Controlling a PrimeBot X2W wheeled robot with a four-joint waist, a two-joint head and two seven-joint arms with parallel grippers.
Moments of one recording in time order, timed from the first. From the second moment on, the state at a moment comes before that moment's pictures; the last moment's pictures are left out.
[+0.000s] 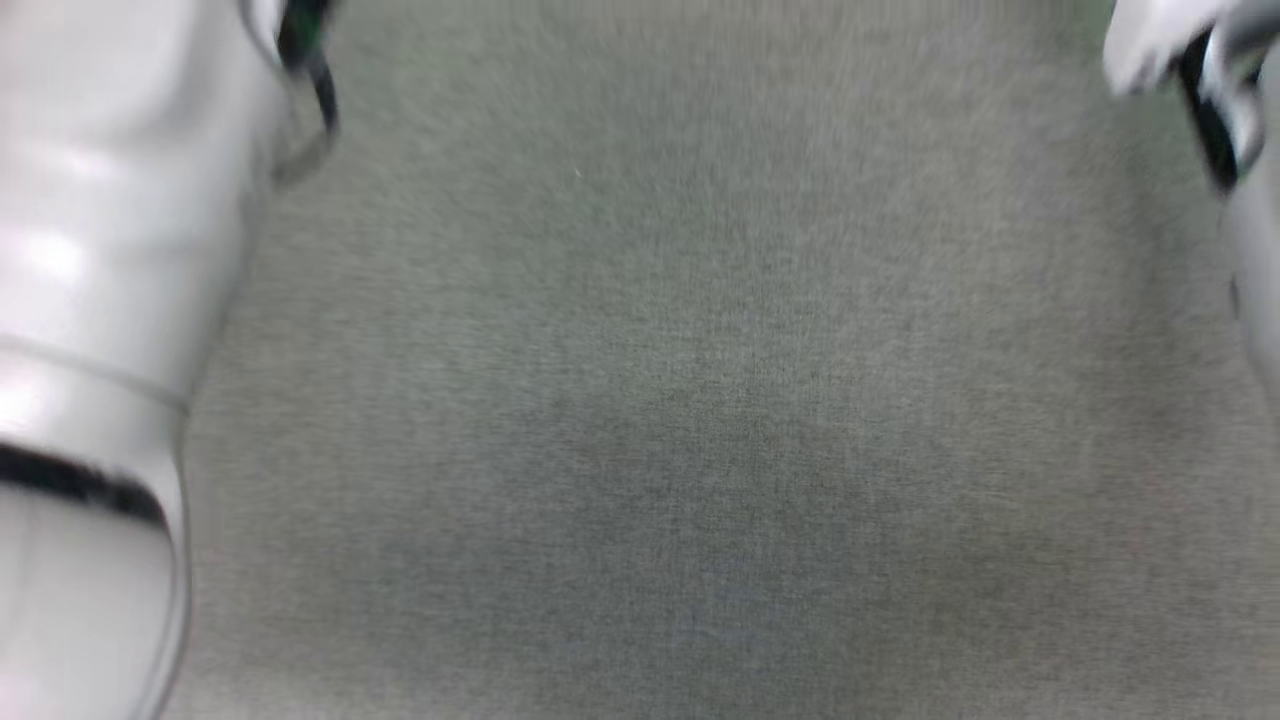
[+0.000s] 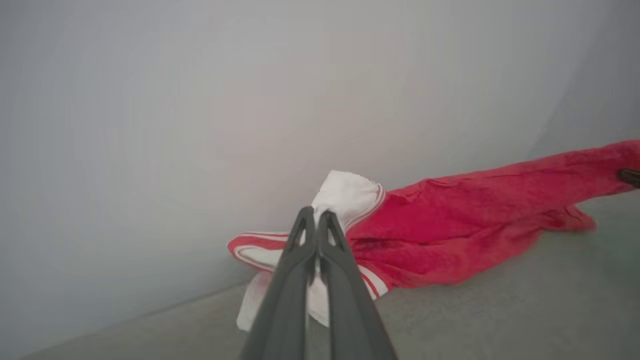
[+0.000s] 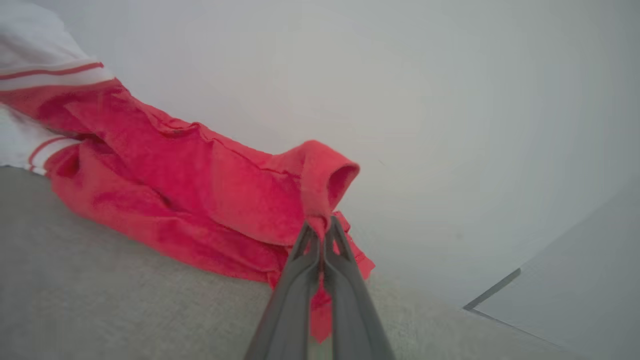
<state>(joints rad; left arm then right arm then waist) -1.55 0.28 -0.70 0.98 -0.69 -0.13 -0.10 -1.33 -0.19 0.11 1.05 -0.08 0.13 -0.26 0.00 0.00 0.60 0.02</state>
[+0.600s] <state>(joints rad) -0.51 0.68 -0.80 0.10 -0.93 0.18 0.10 -0.47 -0.58 0.46 0.54 0.49 0.13 -0.18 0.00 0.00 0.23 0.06</state>
